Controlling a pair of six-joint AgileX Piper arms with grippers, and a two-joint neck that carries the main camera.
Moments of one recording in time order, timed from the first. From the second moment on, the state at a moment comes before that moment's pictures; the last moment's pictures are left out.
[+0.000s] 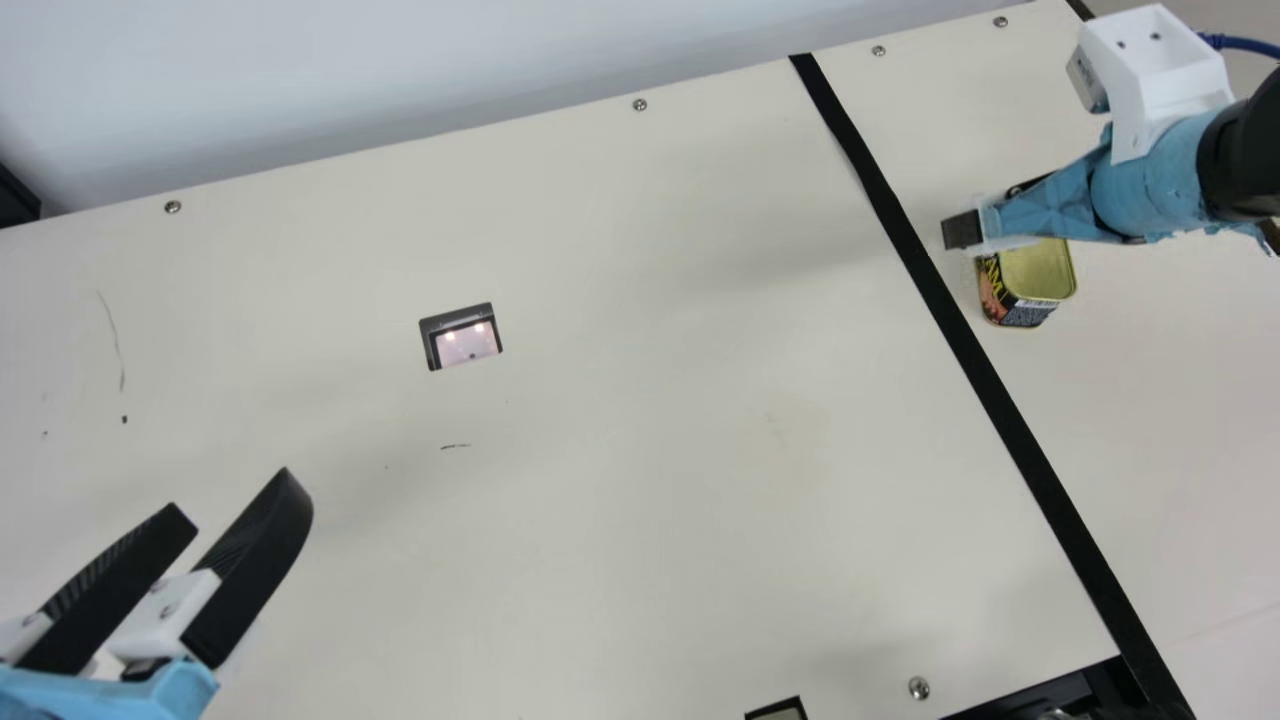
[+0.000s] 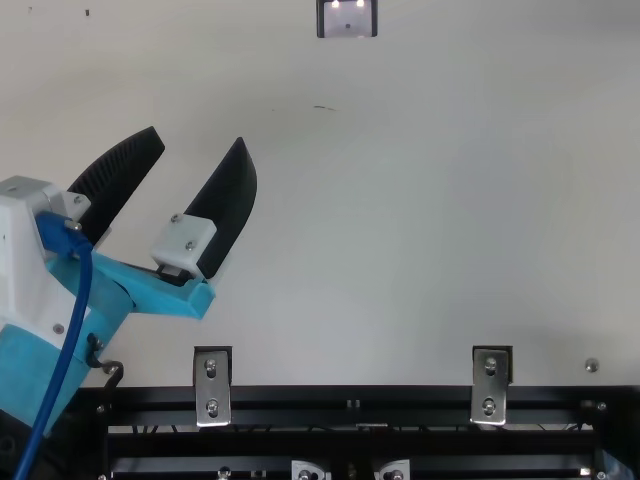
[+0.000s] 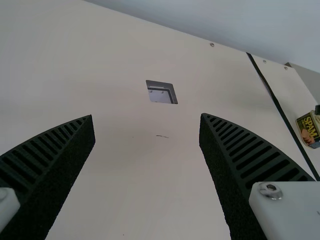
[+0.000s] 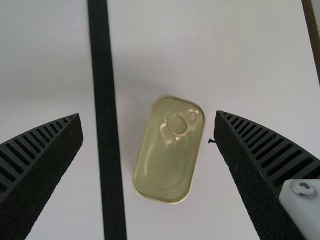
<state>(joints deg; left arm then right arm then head) -40.5 47.5 -22.0 38.1 12.5 -74.2 -26.0 83.3 -57.8 4.5 32.3 -23.4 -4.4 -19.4</state>
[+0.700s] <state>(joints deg) -40.5 47.5 -22.0 38.1 12.5 -74.2 -8.1 78.5 -60.0 17.4 25.9 -22.6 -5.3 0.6</state>
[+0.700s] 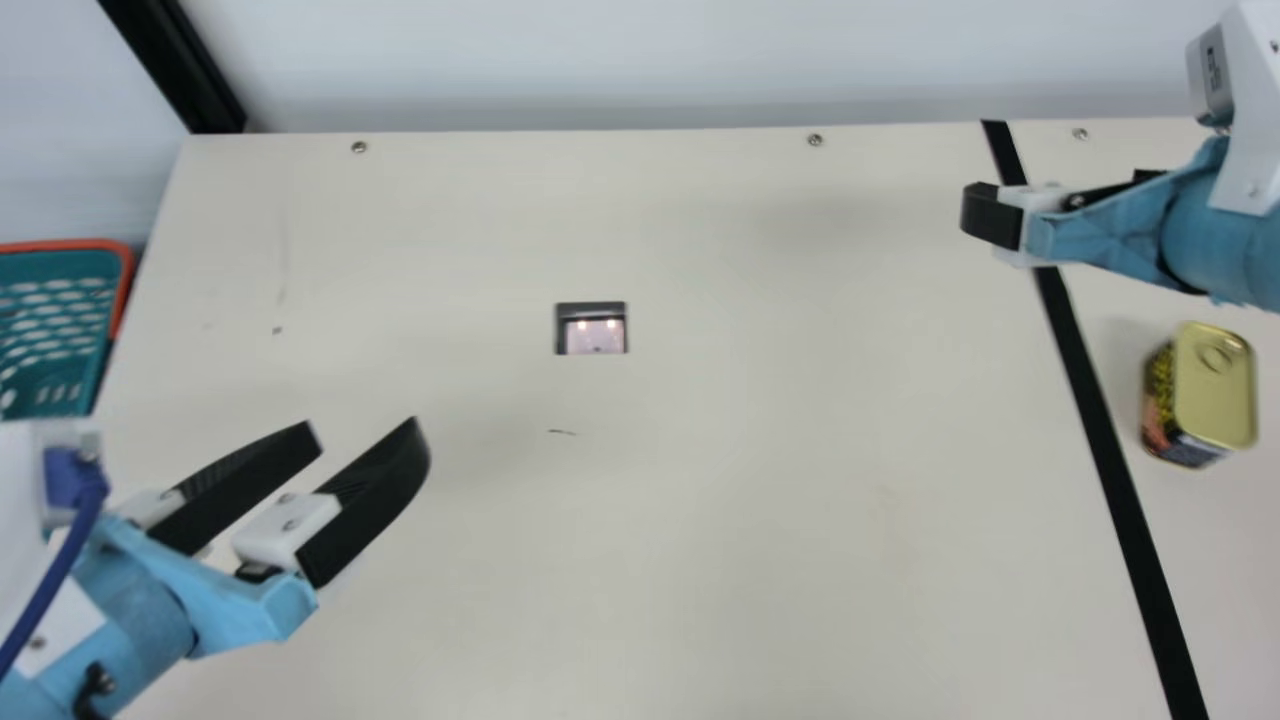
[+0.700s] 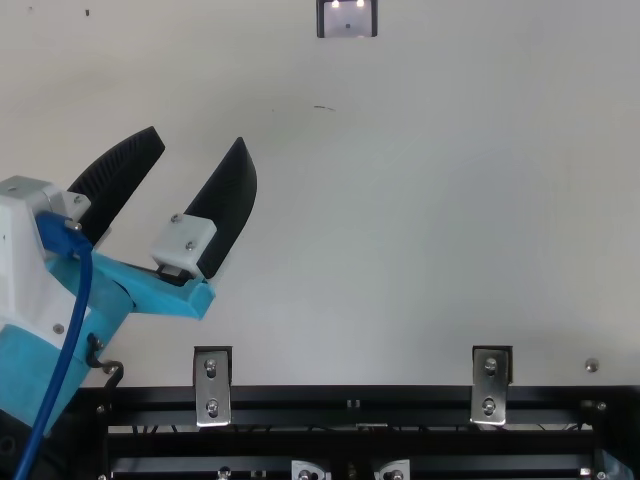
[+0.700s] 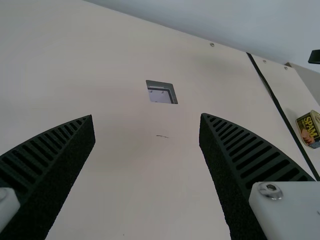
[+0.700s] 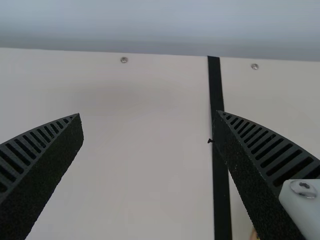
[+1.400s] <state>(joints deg) -39.6 47.6 -22.4 37.1 12.0 -73.2 -0.9 76.9 -59.8 15.9 22.9 -17.6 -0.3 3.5</state>
